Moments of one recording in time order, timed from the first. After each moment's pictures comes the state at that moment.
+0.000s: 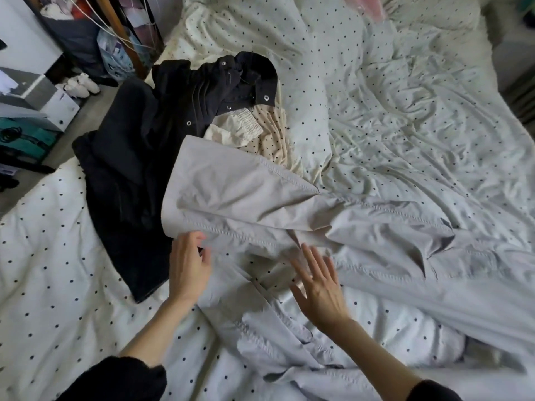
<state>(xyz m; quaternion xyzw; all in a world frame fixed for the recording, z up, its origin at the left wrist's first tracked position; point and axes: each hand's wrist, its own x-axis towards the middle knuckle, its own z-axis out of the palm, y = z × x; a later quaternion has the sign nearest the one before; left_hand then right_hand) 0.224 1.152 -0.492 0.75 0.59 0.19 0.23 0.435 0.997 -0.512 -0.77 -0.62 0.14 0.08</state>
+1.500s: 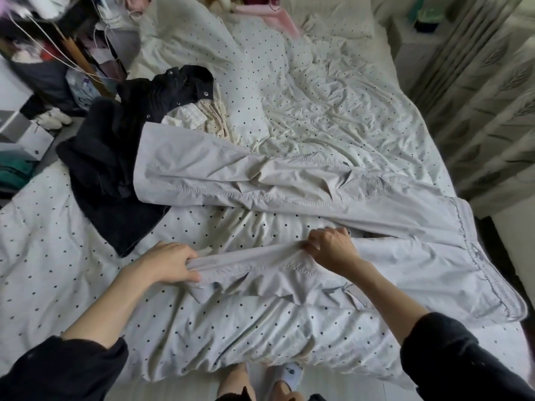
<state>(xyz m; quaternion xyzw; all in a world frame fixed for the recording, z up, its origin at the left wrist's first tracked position) 0.218 1.001 -0.356 0.88 0.32 -0.32 0.15 0.482 0.825 -0.389 -0.82 -0.55 0.16 0.01</state>
